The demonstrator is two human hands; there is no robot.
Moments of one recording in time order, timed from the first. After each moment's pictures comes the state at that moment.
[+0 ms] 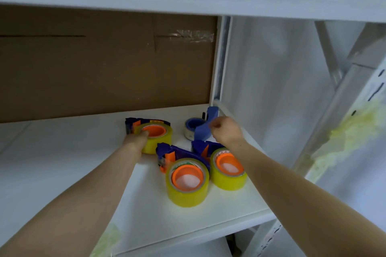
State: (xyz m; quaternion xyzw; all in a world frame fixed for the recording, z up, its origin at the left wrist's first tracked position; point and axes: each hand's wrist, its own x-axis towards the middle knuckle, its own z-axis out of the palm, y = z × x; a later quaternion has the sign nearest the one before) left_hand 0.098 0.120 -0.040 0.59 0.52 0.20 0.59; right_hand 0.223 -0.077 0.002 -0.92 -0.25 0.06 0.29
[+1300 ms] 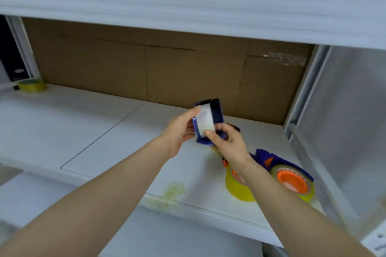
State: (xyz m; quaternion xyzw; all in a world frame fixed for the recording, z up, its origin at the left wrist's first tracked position) left_hand -0.052 0.040 0.045 0.54 0.33 0.34 0.70; right_hand 0.069 -0.035 0.008 -0.60 -0.45 0.28 0.61
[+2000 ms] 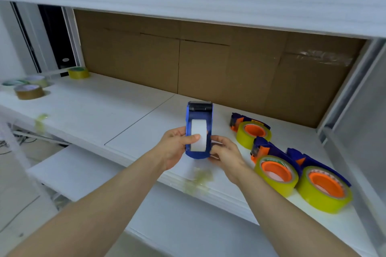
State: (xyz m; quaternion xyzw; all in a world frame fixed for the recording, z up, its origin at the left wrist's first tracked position) left_hand -0.151 0.034 -0.007 0.52 0.30 0.37 0.71; right_hand -0.002 -0.012 -0.034 -0.61 -0.34 0.45 0.56
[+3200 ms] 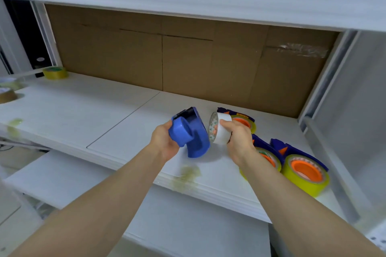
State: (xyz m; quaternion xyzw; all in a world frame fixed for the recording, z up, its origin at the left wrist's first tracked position) left_hand -0.117 0.061 -0.018 0.26 0.34 0.42 0.80; right_hand 0.032 -0.027 0.001 -0.59 -0.21 0.39 0.67
